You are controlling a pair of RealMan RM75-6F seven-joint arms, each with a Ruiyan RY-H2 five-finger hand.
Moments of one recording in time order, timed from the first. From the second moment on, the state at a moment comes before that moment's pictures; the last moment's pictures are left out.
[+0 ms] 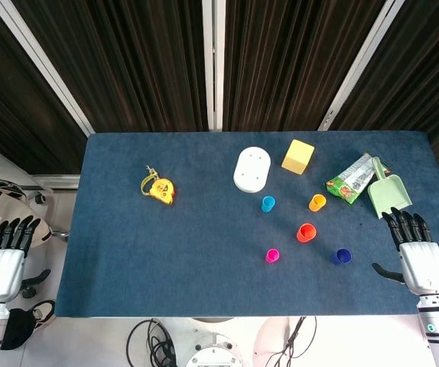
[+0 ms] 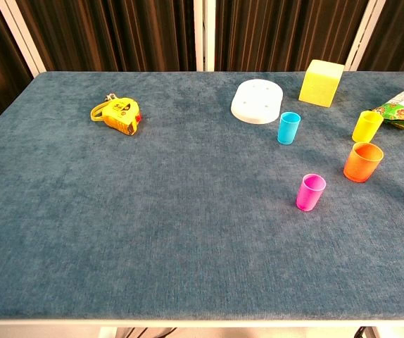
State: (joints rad) left arm -0.10 -1.19 -0.04 -1.58 1.49 1.49 0.13; right arm 0.12 -1.15 0.07 -1.59 -1.49 1.42 -0.09
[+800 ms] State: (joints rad) left arm -0.09 -1.18 -0.03 -1.60 1.51 1.48 0.13; right arm 0.15 -1.09 0.03 -1.65 -1.43 1.26 -0.19
